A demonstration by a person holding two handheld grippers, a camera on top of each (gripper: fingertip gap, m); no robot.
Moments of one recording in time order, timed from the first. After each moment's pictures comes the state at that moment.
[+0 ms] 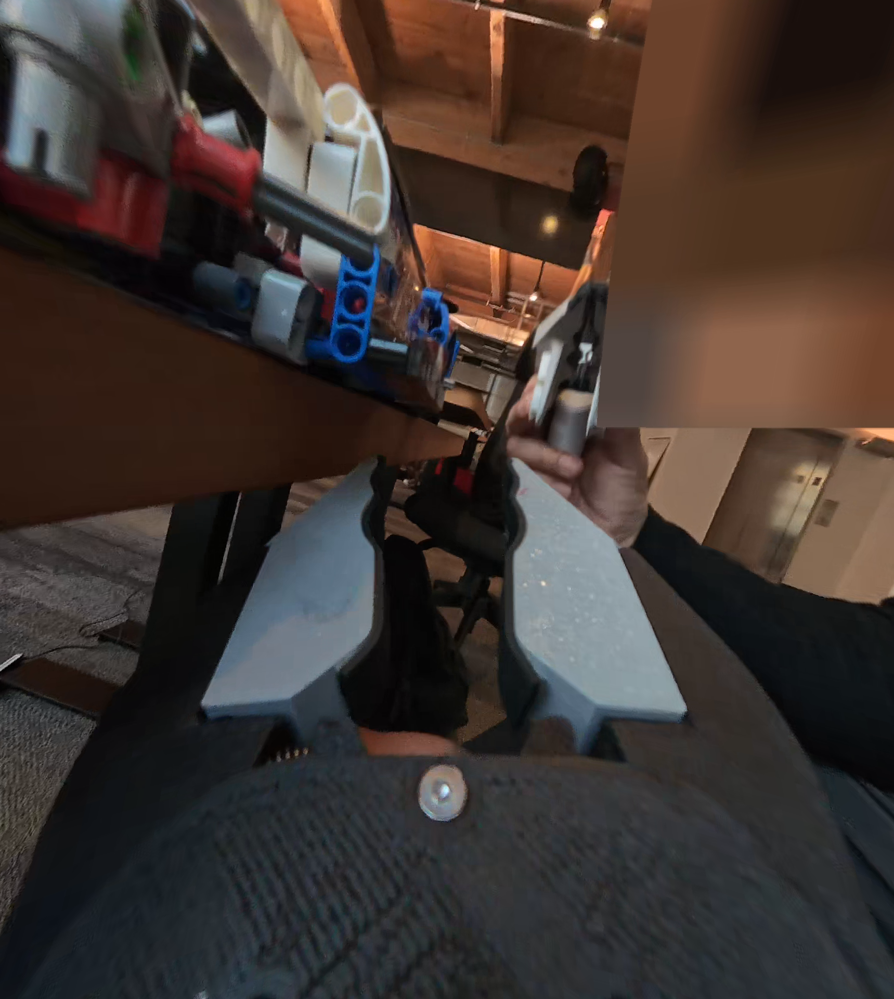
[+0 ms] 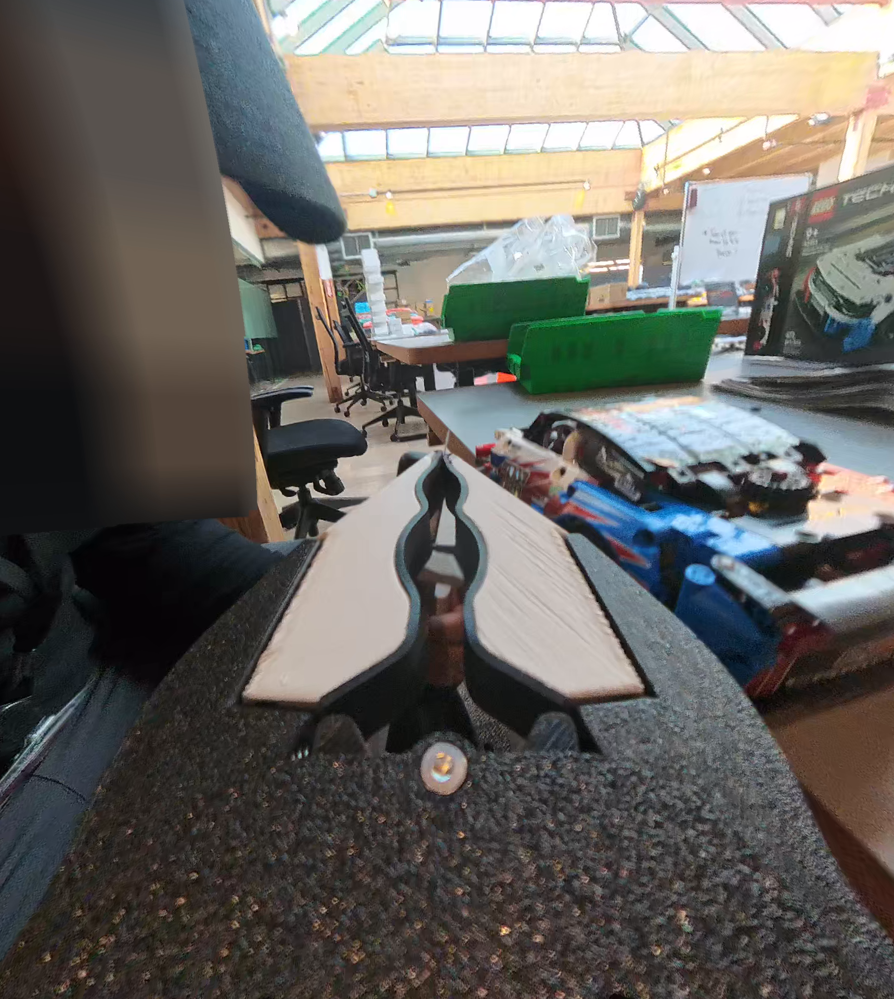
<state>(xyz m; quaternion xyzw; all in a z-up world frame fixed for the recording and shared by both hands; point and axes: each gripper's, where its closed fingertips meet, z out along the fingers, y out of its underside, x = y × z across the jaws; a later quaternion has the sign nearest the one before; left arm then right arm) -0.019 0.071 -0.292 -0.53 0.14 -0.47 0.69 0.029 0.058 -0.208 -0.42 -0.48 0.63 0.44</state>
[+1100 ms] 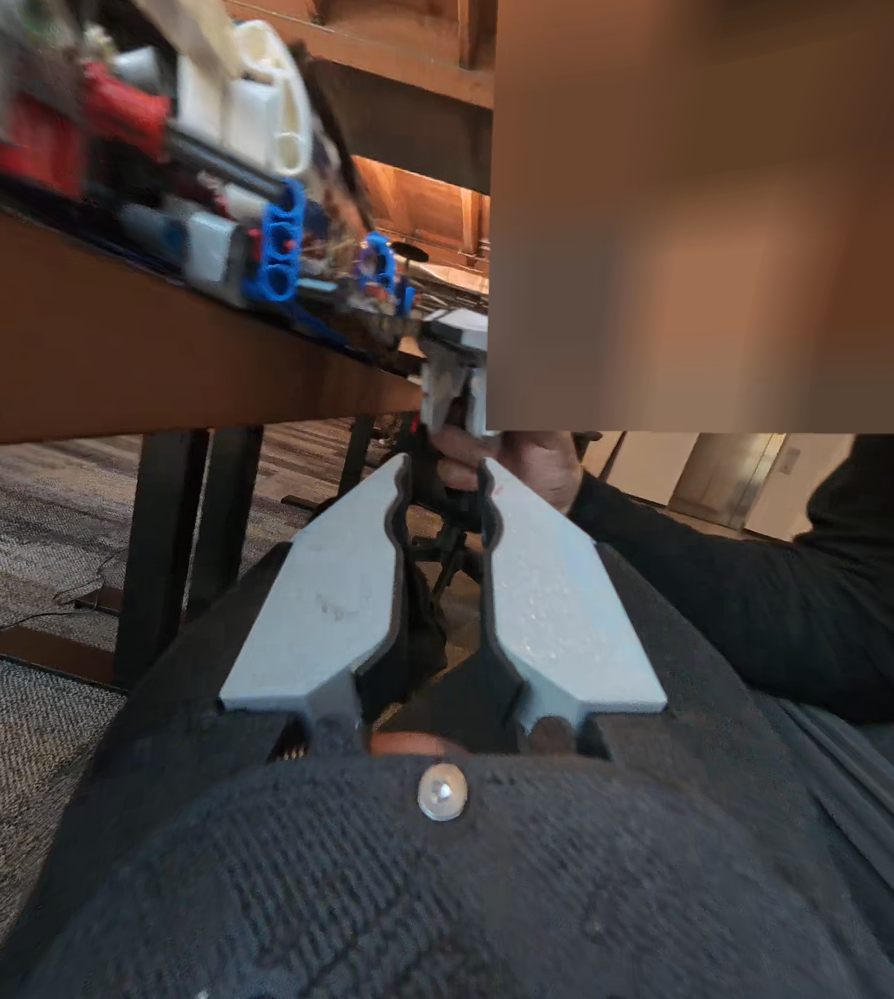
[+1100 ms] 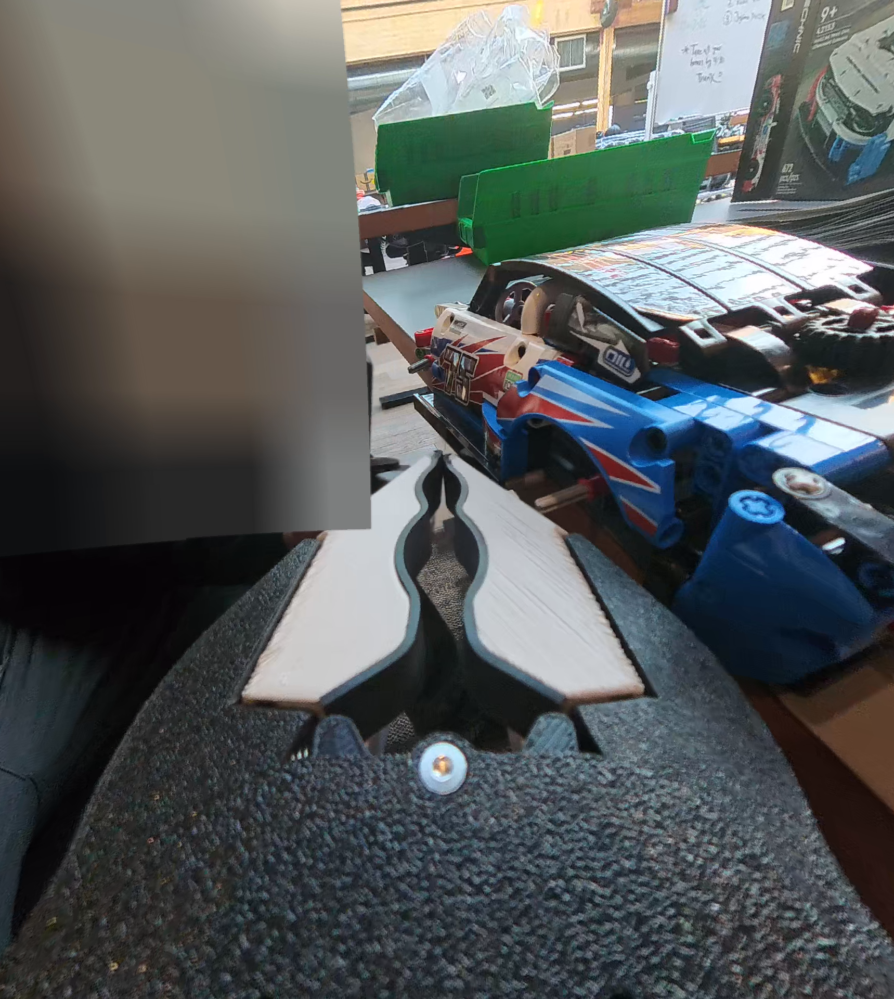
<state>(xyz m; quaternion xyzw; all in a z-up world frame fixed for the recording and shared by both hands) -0.017 0.042 -0.306 -0.55 0.19 -0.48 0.66 -0.015 0.071 -0.264 -0.51 -0.51 0.56 0.41</state>
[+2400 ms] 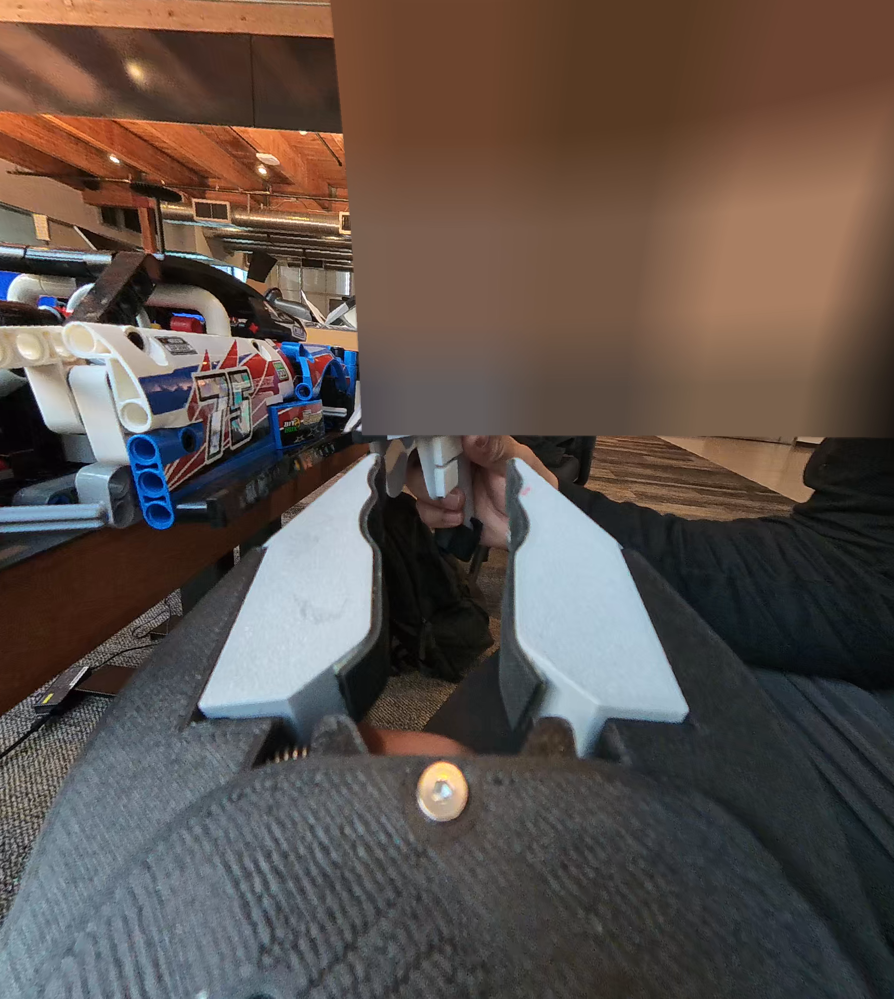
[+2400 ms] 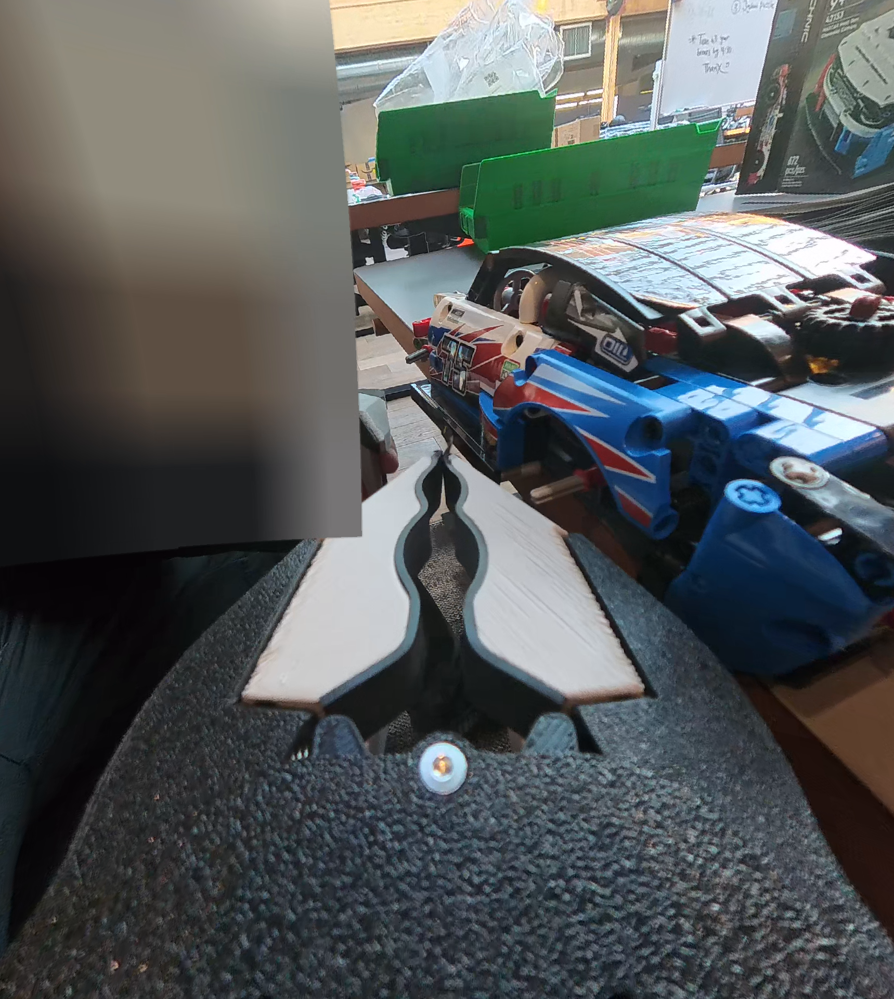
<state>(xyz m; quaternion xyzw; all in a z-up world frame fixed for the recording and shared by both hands) -0.006 0.026 -0.265 -0.55 0.26 -0.41 0.68 -0.014 0.073 -0.268 -0.51 -0.52 0.55 0.40</state>
